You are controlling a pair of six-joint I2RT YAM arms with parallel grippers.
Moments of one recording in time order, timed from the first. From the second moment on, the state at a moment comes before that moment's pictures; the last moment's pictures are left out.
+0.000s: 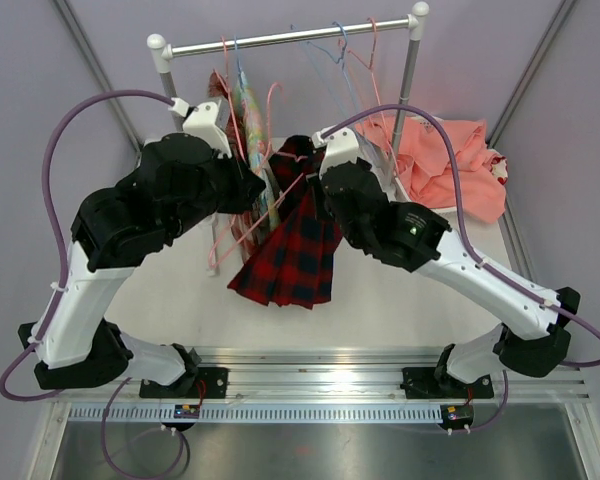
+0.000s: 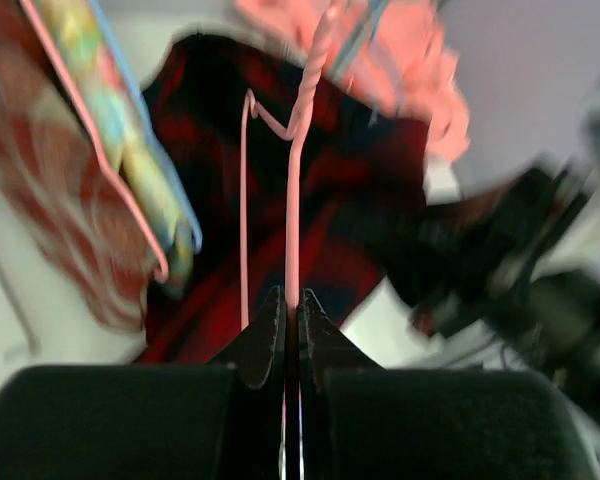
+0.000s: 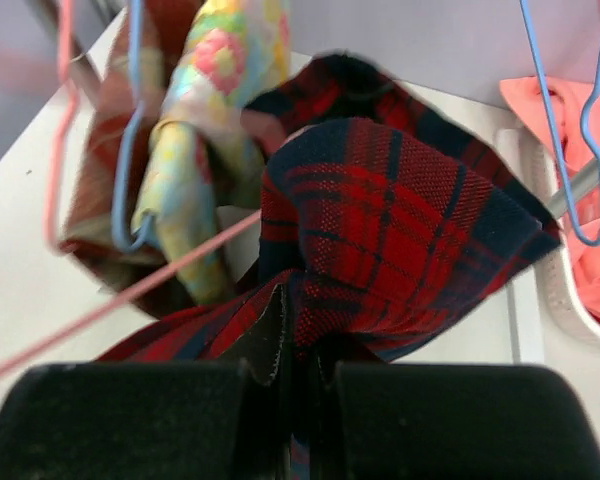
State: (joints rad) left arm -0.91 1.36 2.14 -1.16 -0.37 -0.56; right arm 1.08 1.43 1.71 -0.63 0.65 0.26
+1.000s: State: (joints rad) left arm -0.91 1.27 2.09 -1.14 -0.41 -0.57; right arm 0.95 0.85 1.27 -0.87 0.86 0.47
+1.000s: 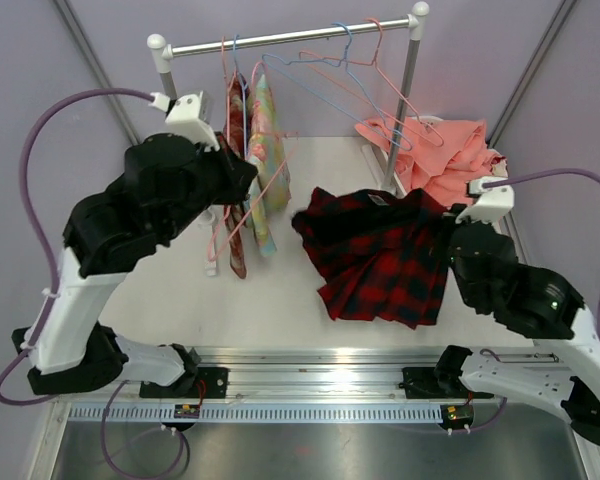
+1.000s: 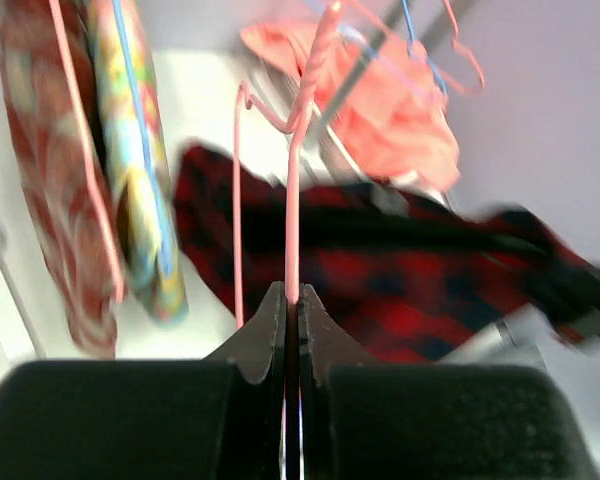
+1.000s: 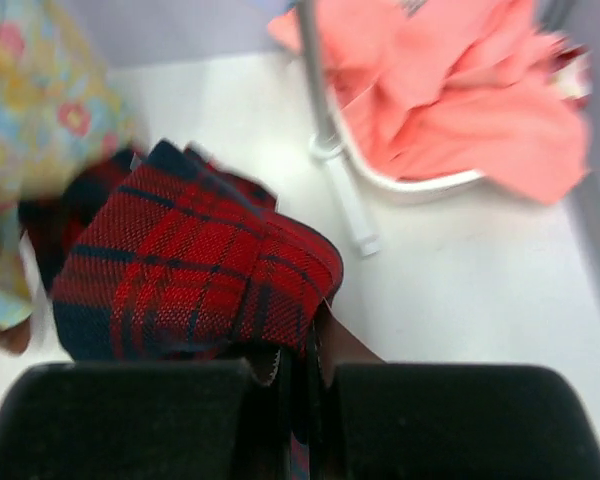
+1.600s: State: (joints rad) left arm -0.65 1.78 2.36 -0.66 -0.42 -0.42; right arm 0.93 0.98 1.61 -0.75 1.05 0.04
